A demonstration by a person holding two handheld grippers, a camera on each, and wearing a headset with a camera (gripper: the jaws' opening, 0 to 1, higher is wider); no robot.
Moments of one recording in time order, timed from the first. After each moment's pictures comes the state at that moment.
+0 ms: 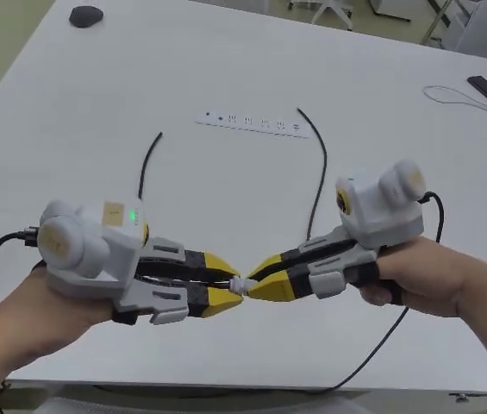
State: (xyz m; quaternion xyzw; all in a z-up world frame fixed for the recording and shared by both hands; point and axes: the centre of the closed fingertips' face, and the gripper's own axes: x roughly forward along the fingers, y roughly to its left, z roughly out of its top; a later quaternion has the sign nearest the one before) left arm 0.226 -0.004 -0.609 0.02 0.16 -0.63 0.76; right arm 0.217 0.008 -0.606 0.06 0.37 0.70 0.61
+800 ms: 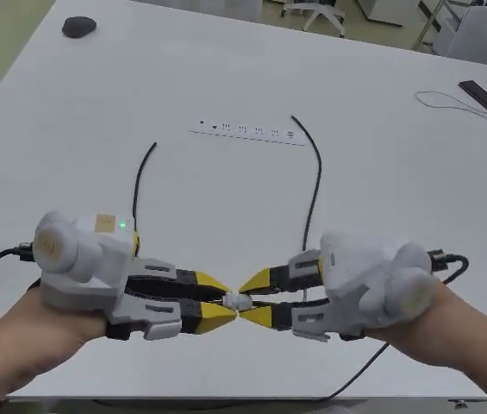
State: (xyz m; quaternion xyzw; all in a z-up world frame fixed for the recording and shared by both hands) left arm 0.227 -0.001 -0.620 -0.06 0.21 -0.62 0.75; right arm 0.218 0.007 -0.621 -0.34 0.17 0.64 0.66
